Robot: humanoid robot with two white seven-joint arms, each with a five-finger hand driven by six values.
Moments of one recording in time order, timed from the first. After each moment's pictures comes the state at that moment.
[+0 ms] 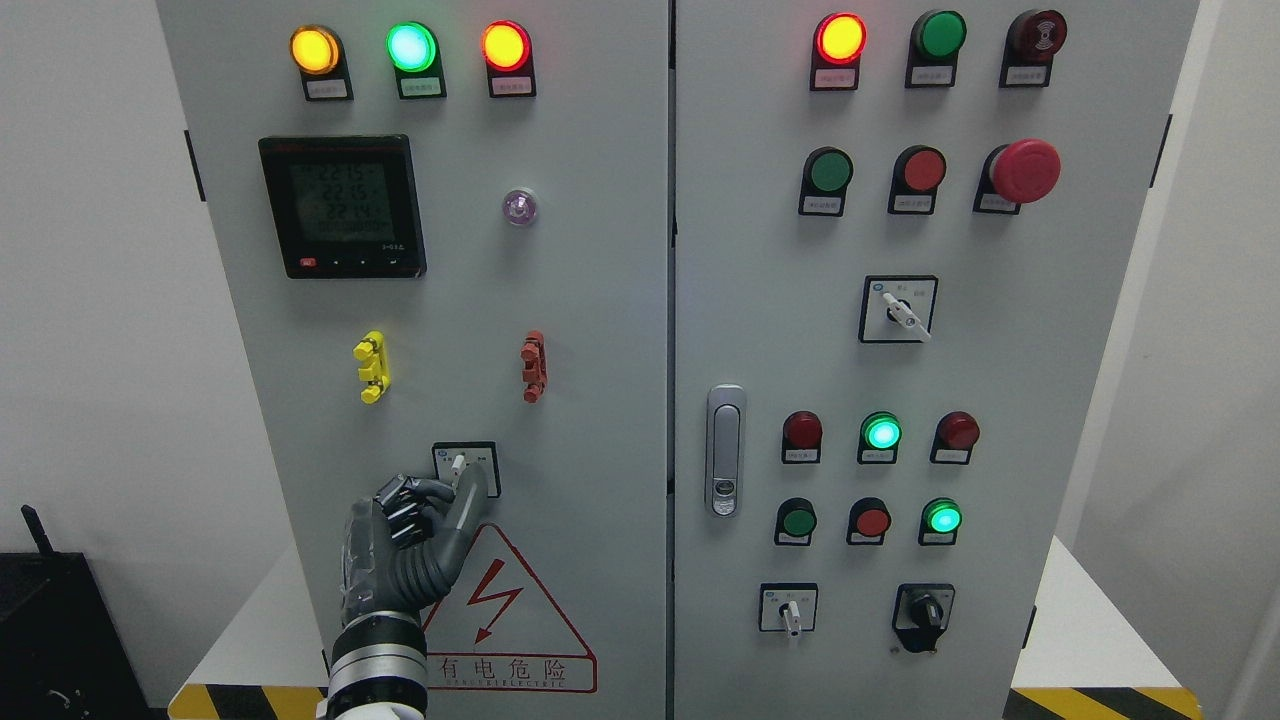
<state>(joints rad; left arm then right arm) -0.42 -0.13 -0.05 -1.90 -0.16 0.58 0.30 0.09 0.12 0.08 -0.13 0.00 0.02 -0.08</state>
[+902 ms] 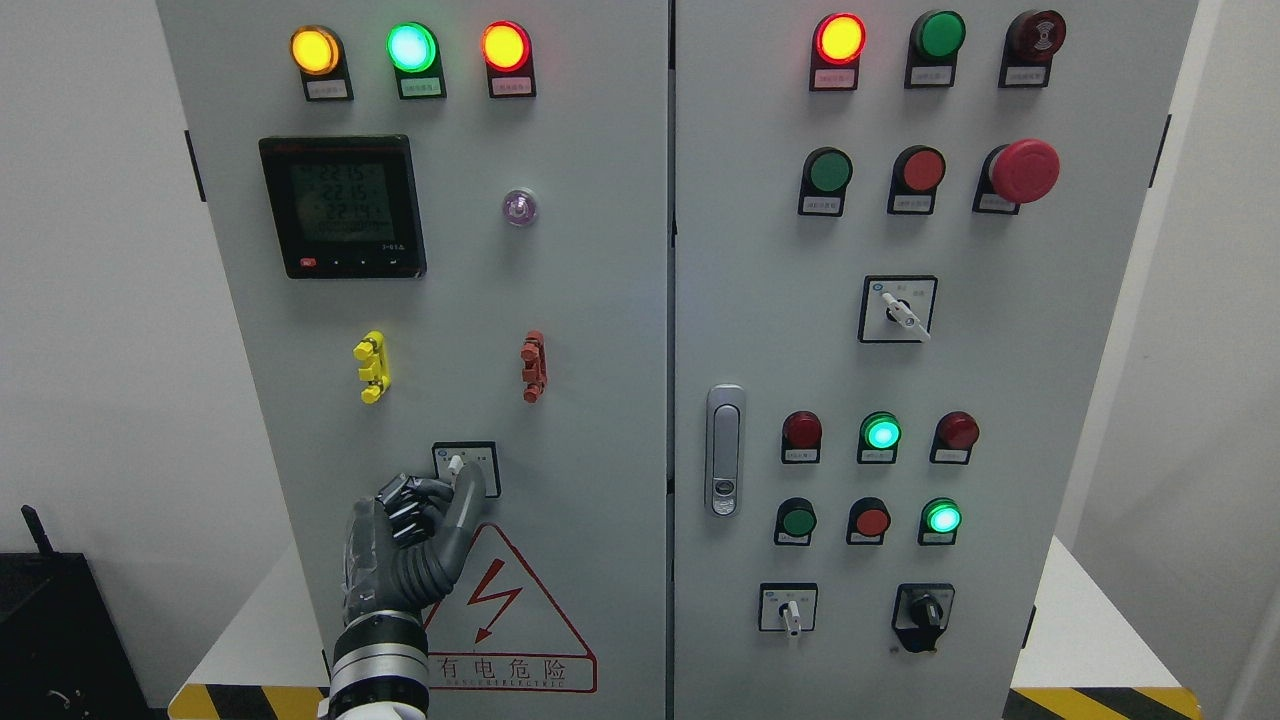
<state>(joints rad) -0.42 -0.14 -0.05 -1.90 -0.16 0.58 0.29 0.09 0.12 0.08 -0.13 0.00 0.02 -0.08</state>
